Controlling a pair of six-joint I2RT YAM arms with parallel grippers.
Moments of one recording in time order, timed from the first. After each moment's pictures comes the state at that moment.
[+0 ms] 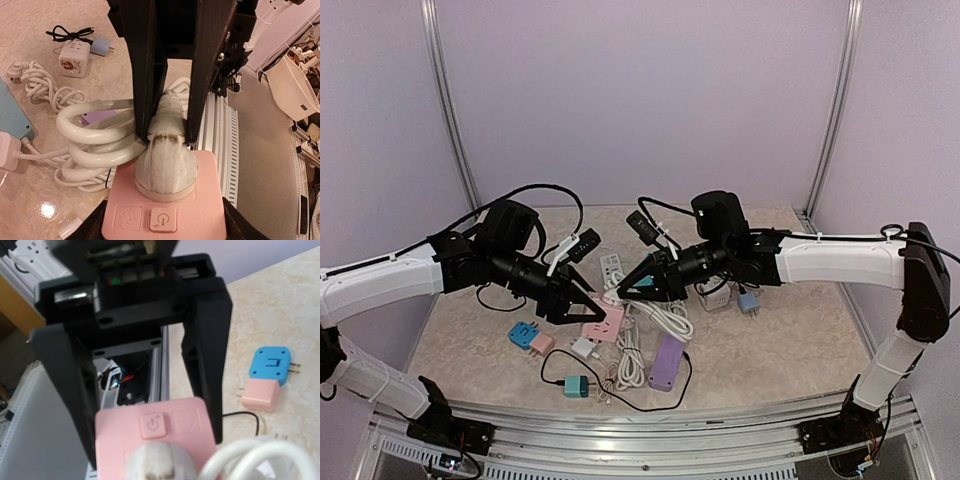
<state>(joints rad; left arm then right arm) -0.73 1.29 0.99 -0.40 0.69 0.04 0.87 1.67 1.19 0.08 -0.88 0.19</state>
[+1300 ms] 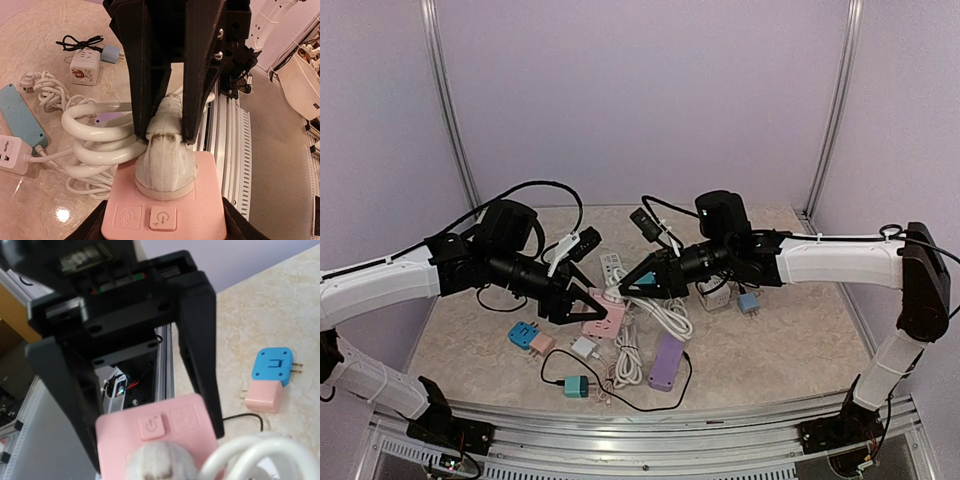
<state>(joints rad) -0.76 1.27 0.98 -0.38 0.61 0.07 0.85 1.67 1.18 0.13 -0.89 0.27</state>
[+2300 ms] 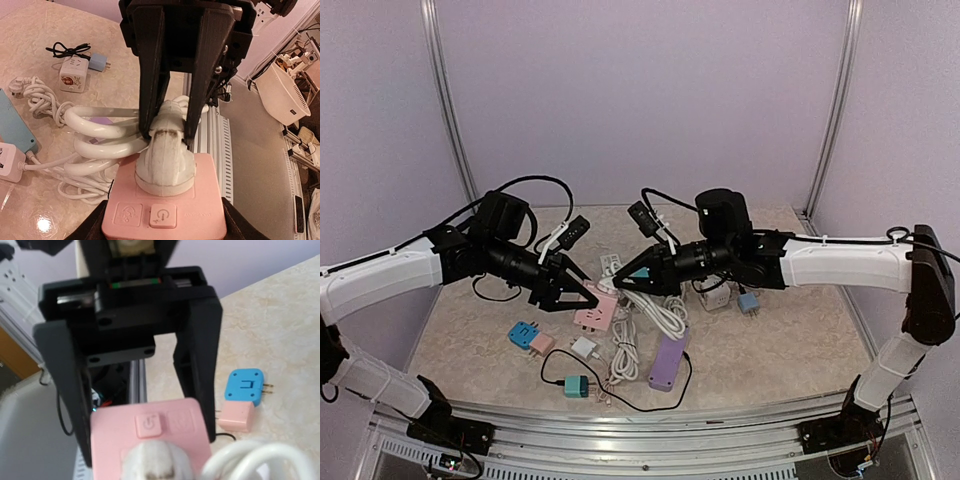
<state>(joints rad) -0.63 1.30 1.00 -0.39 0.84 0.08 0.89 1.64 1.18 0.14 -0.72 0.24</state>
